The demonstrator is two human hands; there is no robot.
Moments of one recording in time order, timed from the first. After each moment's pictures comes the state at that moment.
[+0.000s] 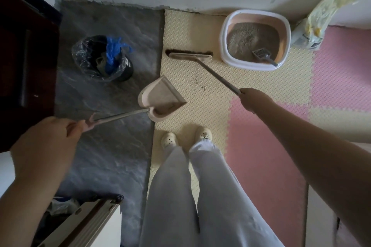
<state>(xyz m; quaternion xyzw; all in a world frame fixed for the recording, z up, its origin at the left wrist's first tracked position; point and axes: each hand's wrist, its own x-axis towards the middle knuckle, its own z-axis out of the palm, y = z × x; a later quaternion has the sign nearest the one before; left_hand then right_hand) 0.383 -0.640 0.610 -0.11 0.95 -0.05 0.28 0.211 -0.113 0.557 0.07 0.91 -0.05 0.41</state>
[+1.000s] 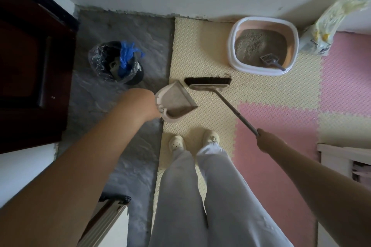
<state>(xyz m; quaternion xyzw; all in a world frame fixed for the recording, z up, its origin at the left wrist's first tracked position) 0.253 -0.435 0.678 -0.03 0.90 -0.06 0.43 0.331 -0.075 0.514 0.12 0.87 -0.03 0.47</state>
